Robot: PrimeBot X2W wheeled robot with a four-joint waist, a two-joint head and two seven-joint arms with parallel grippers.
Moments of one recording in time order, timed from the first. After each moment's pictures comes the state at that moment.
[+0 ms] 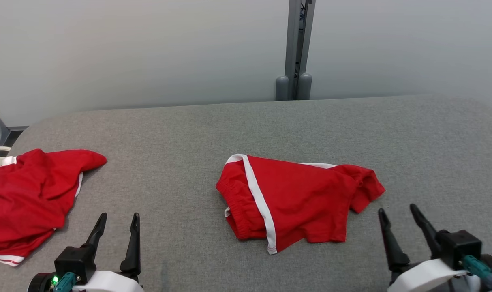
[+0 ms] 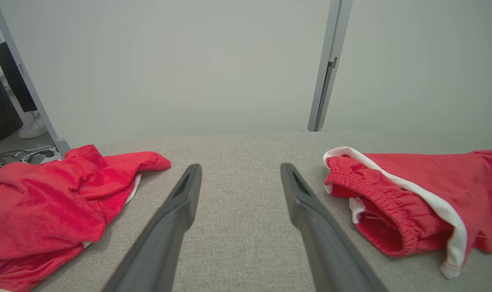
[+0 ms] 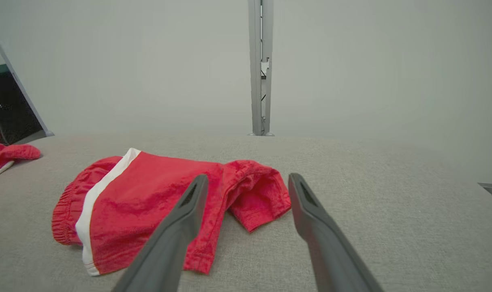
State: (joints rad) left arm 0.01 0.29 -0.29 0.18 -0.43 0.17 -0.22; right arm 0.03 -0.05 0.03 0.11 0.12 0.13 -0.08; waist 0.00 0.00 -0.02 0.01
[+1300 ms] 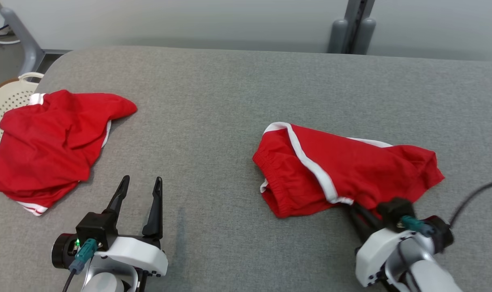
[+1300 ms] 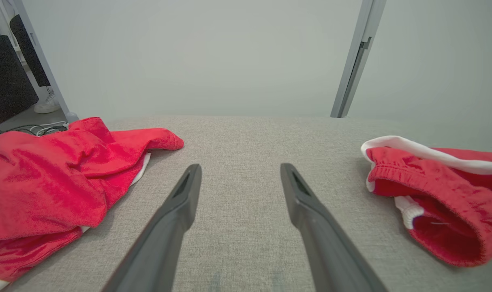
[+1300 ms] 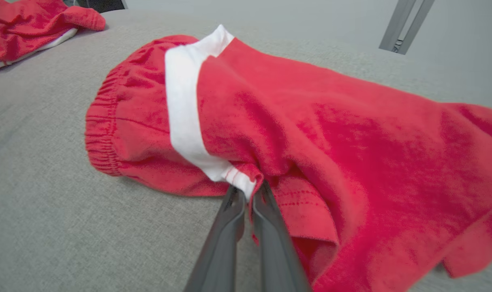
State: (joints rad) left arm -0.15 0.20 -0.32 0.26 -0.39 0.13 -0.26; right arm -0.25 -0.12 0.35 0.43 0.17 0.13 0.00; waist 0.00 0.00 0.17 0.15
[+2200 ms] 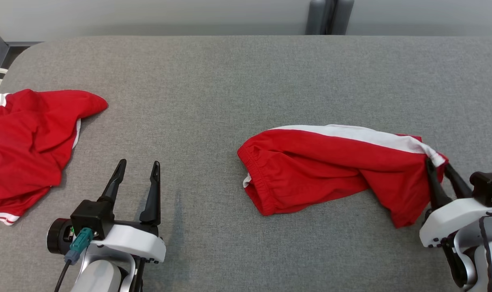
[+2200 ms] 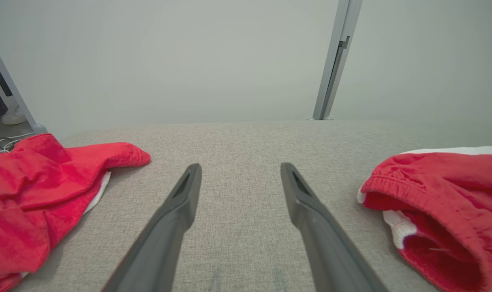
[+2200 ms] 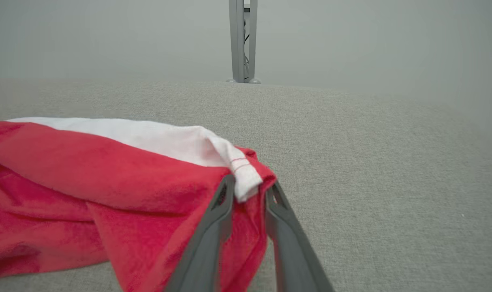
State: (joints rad) left arm -0.19 0.20 -0.30 0.24 -0.37 0.13 -0.26; right arm -0.22 -0.11 -0.09 0.28 0.09 0.13 0.02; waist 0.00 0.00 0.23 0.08
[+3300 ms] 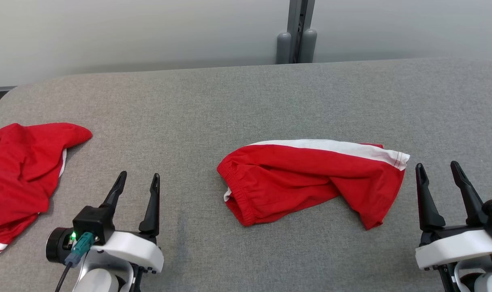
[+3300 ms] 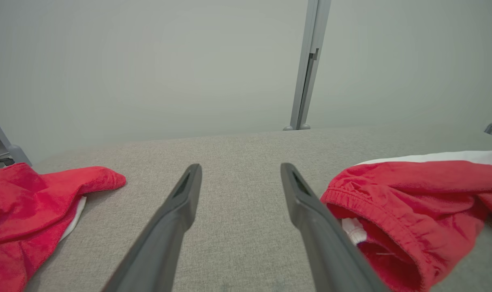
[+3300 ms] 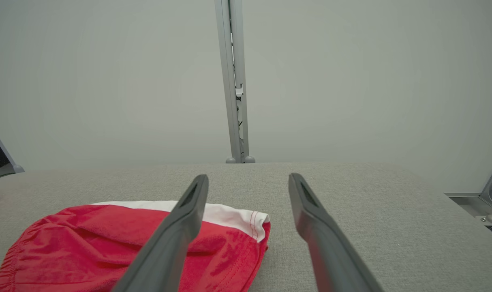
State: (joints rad) left arm -0.15 0.23 -0.31 0.23 -0.38 0.13 -0.22; right arm -0.05 -0.05 -0.08 0.02 0.15 0.13 -0.11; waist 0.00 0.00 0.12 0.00
